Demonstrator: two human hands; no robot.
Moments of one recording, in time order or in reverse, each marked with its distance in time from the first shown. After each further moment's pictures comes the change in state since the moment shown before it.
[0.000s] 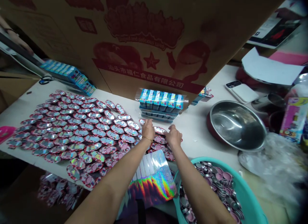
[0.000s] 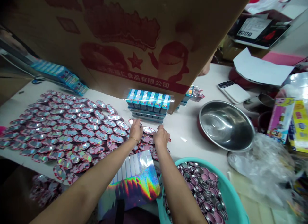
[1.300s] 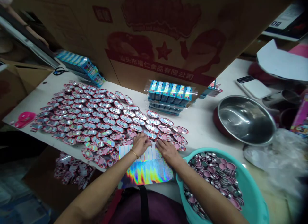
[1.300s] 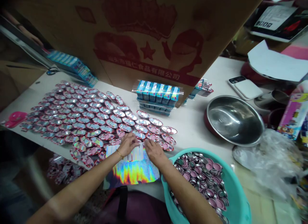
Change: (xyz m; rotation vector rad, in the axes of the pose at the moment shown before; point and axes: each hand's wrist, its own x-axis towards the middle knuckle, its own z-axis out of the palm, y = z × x) left_hand -0.114 -0.055 -0.071 0.147 -0.368 0.044; right_hand -0.115 0.017 0.020 -0.195 -0.112 -1.100
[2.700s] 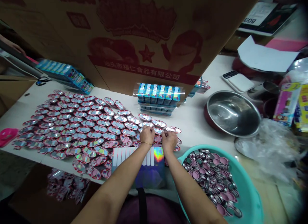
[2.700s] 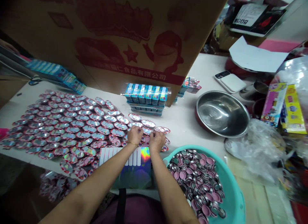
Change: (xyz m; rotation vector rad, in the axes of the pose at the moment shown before) left_hand 0.079 0.061 0.025 -0.027 0.208 -0.269; right_hand 0.037 0.033 0.006 0.301 0.419 1.249
